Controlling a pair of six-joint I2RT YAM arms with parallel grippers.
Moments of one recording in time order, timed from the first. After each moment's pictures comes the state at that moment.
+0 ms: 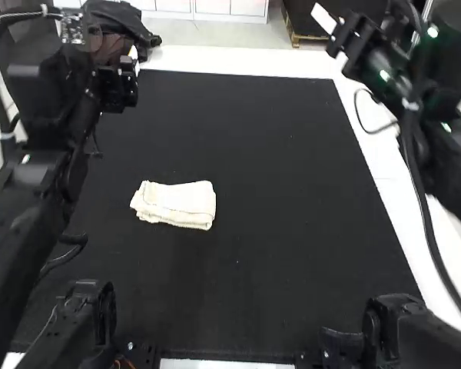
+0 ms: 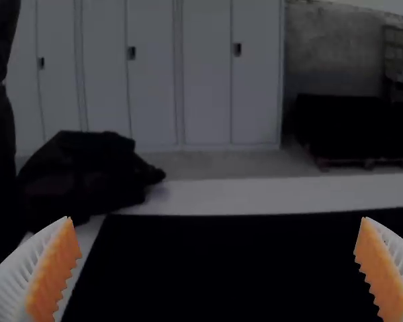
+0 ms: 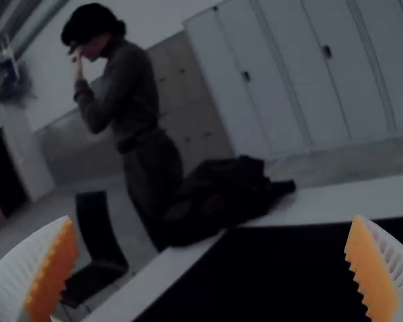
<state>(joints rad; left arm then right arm) 0.06 0.49 0.57 0.04 0.03 -0.01 0.19 0.72 0.71 0.24 -0.42 0.47</state>
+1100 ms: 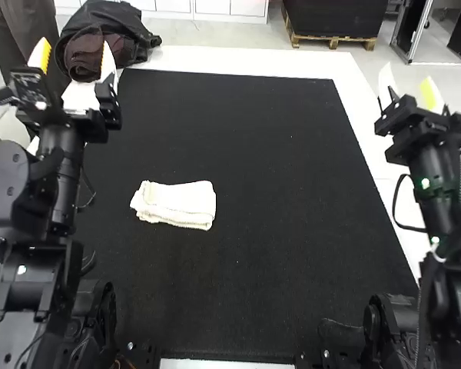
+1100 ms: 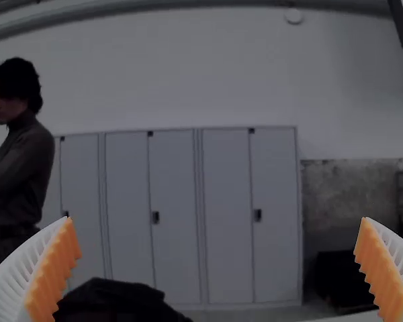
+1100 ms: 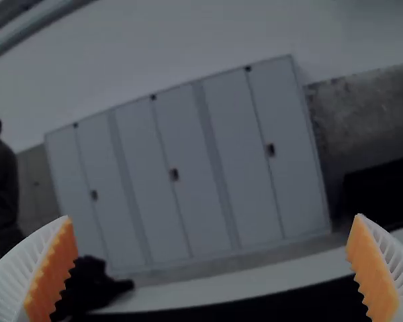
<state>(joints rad) 0.06 0.01 0.31 0.25 -0.01 0.05 0.01 0.01 0.39 0.01 -0.09 0.33</state>
